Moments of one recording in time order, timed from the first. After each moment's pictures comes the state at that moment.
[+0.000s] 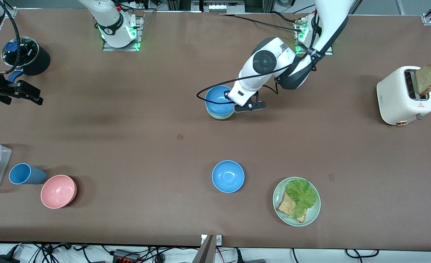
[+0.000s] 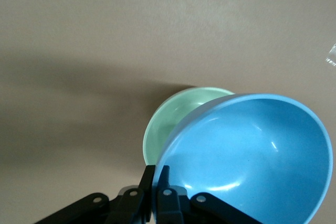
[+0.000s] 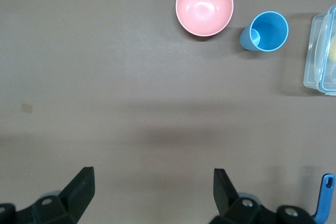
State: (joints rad) left arm -0.08 0.42 -0.69 -2.03 0.02 2.38 -0.96; right arm 0.02 0.06 -0.06 -1.61 -0.01 1.67 -0.04
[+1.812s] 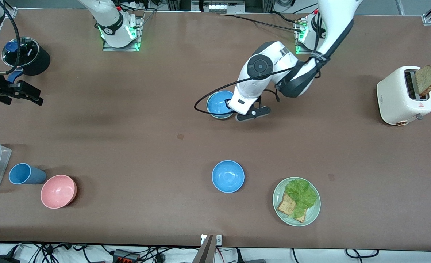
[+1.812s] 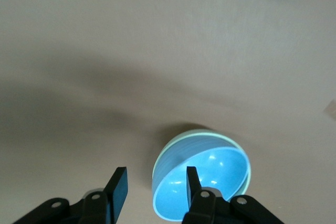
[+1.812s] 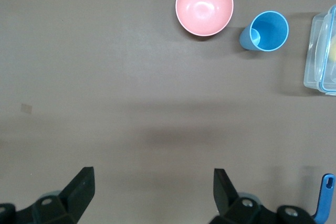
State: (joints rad) left arm -0.06 0.48 -0.68 -1.75 0.16 2.07 -1.11; right arm 0.02 0.06 -0.06 -1.61 -0.01 1.67 -0.04
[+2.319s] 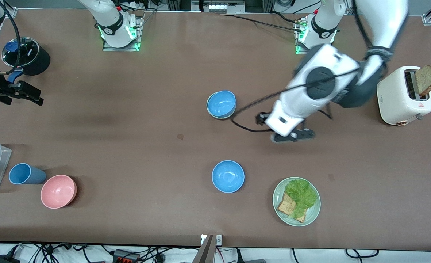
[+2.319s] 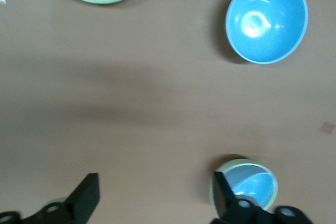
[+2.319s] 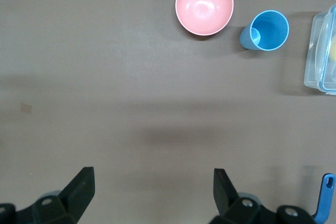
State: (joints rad) left arm 0.13 0.48 -0.67 -1.49 0.16 1.79 -0.65; right arm 0.02 0.06 -0.06 -1.61 -0.01 1.67 -0.04
